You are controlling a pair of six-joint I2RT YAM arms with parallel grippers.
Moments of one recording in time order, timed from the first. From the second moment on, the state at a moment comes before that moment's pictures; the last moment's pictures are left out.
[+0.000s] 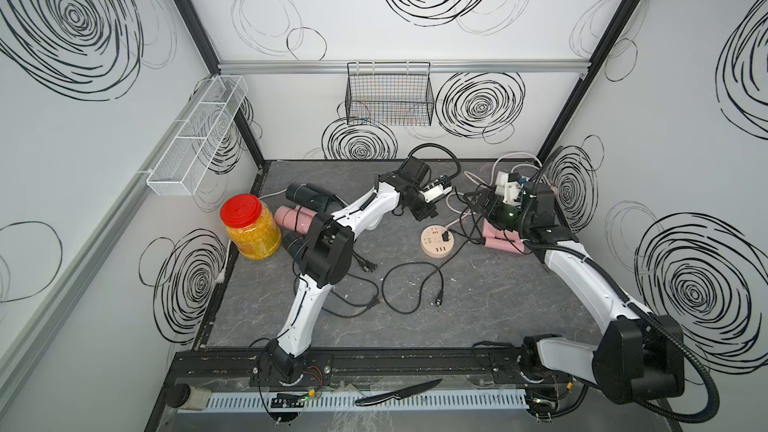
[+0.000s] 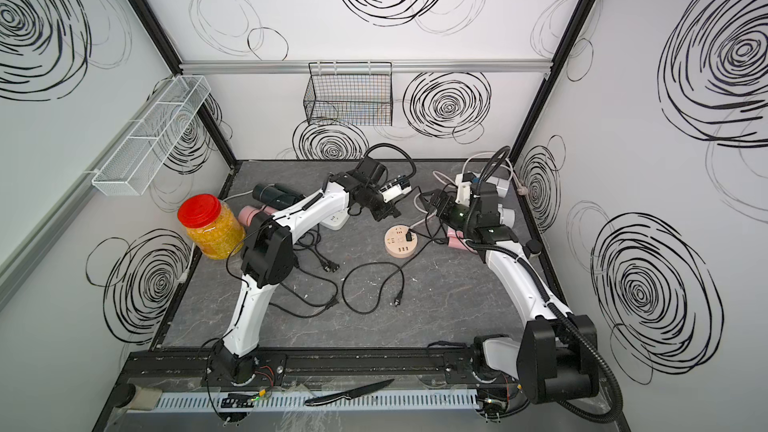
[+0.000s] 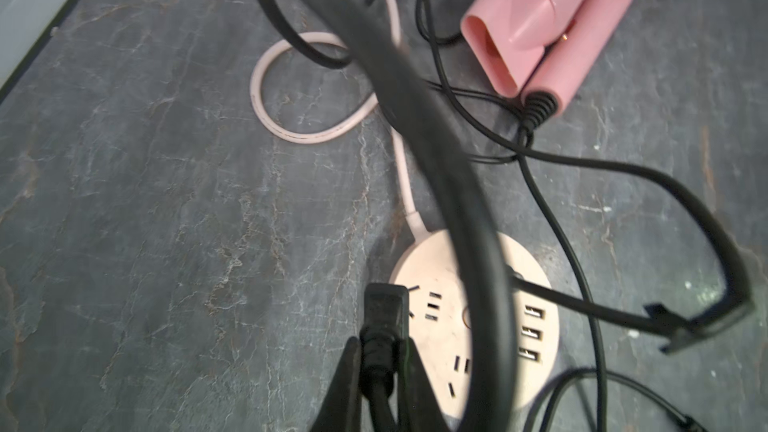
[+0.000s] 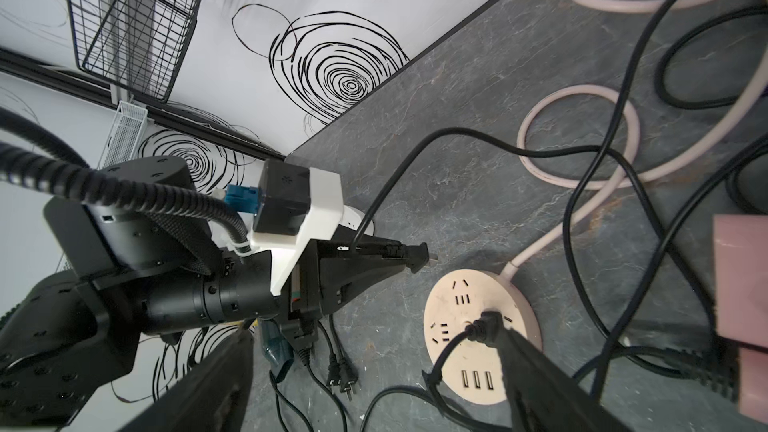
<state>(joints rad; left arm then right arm) -0.62 2.27 2.02 -0.76 0.36 0.46 0.13 1.22 0.87 -0.14 -0.53 0.65</state>
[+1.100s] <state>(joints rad) -0.69 2.35 2.11 -0.86 0.21 0.63 0.13 1.14 0.82 -0.26 -0.59 0.51</state>
